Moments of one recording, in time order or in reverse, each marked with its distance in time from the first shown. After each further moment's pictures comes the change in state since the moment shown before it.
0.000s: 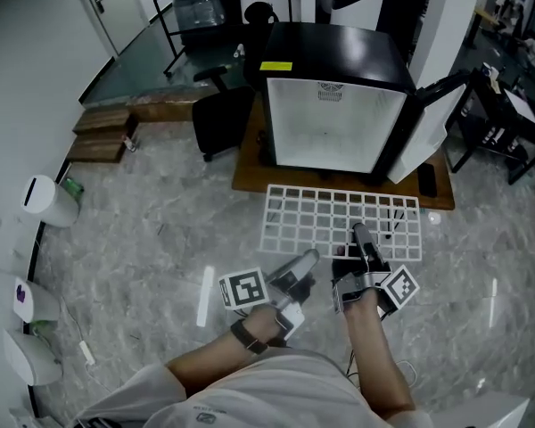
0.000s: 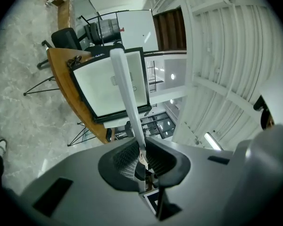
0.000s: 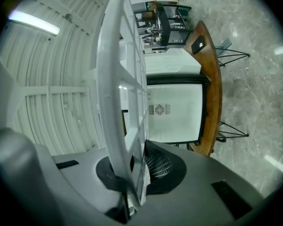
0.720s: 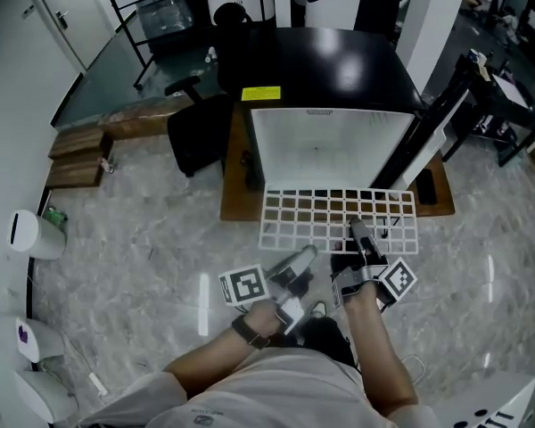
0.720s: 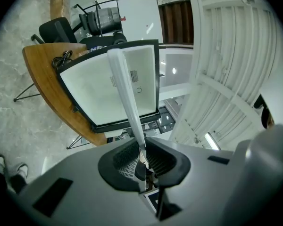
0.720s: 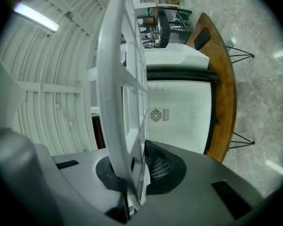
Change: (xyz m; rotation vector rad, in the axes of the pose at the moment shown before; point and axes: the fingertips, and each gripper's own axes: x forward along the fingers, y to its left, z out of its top) left arm 0.072 0.056 0.103 -0.023 0.101 -0.014; right arm 0.117 -0.042 0.032 -0.025 -0.074 -0.037
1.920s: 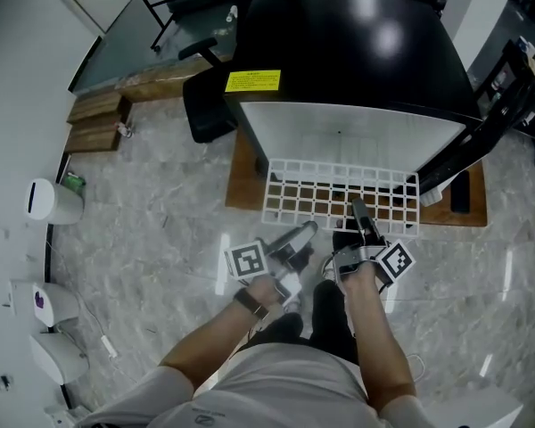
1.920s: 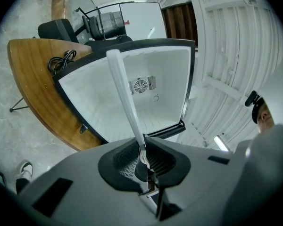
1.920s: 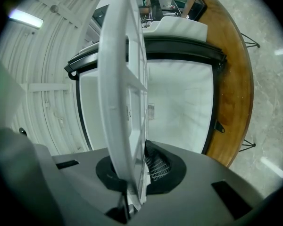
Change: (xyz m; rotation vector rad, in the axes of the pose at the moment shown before) left arm 0.055 0.100 0.055 0.016 -0.070 0.027; right arm 0.089 -0.099 0.023 0.029 0.094 -0.038
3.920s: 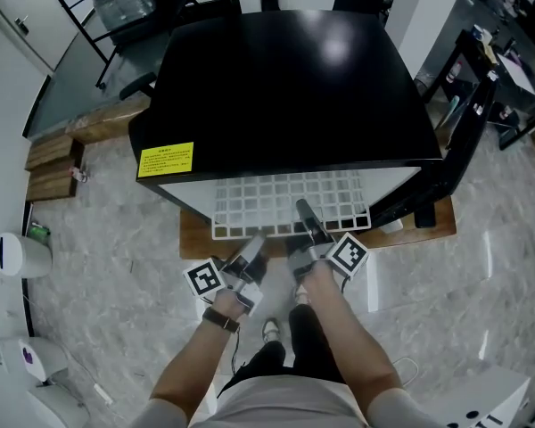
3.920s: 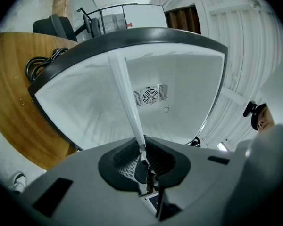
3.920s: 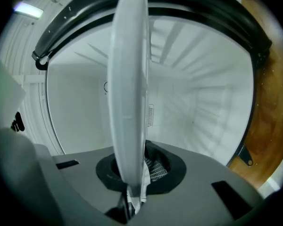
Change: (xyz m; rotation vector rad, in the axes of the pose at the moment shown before) left arm 0.067 0.058 0.078 -0.053 -0.065 -0.014; right arm 0.108 -0.038 0.037 -0.082 0.044 0.011
